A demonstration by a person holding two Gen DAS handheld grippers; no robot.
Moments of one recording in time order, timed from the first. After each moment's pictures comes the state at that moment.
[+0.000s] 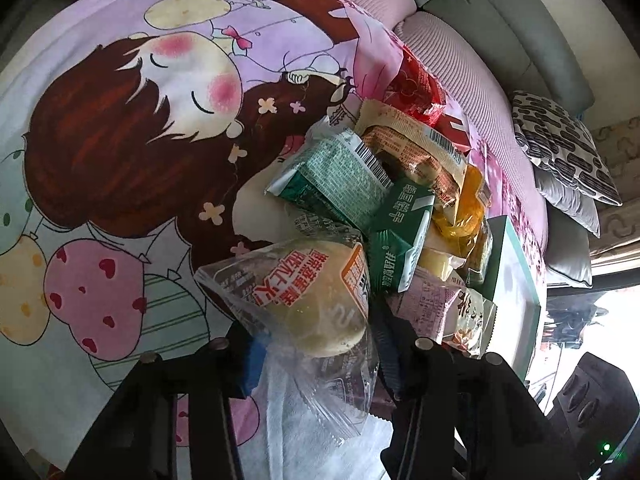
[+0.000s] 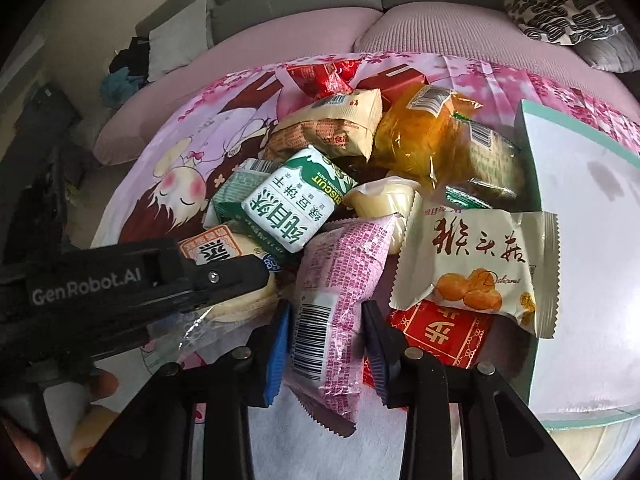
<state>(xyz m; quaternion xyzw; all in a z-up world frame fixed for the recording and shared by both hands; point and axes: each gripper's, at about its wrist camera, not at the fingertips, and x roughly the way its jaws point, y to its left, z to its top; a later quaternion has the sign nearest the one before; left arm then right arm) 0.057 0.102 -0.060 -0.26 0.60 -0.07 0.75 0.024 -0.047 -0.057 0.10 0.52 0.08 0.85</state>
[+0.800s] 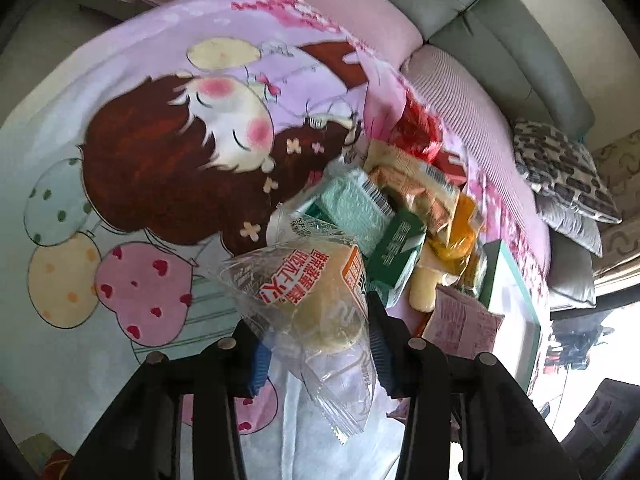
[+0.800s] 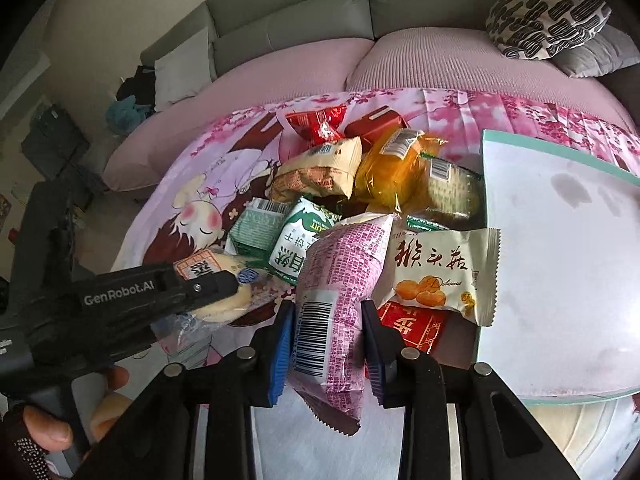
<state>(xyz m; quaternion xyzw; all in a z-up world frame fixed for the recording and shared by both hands) 0.030 0.125 -0.032 -0.27 0.55 -0.04 0.79 -0.004 -0.073 -0.015 0.12 0.47 0.07 0.87</state>
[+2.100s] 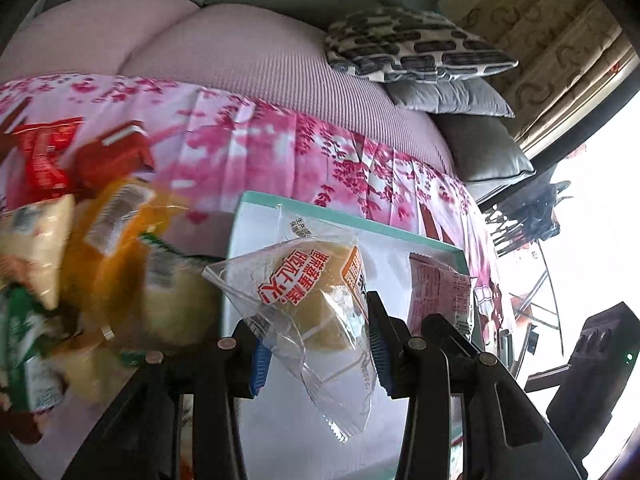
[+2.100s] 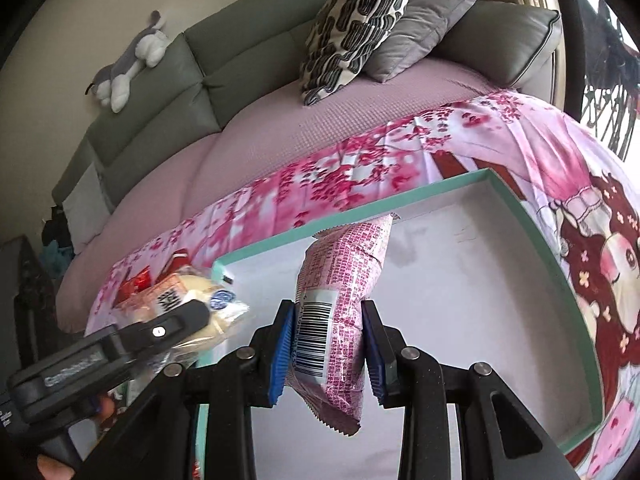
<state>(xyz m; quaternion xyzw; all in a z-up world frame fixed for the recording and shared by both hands) 0.091 -0.135 -0.009 -0.12 0.53 -0.29 0.79 -0.015 -0.304 -0.006 0.25 0.39 -0.12 0.88</state>
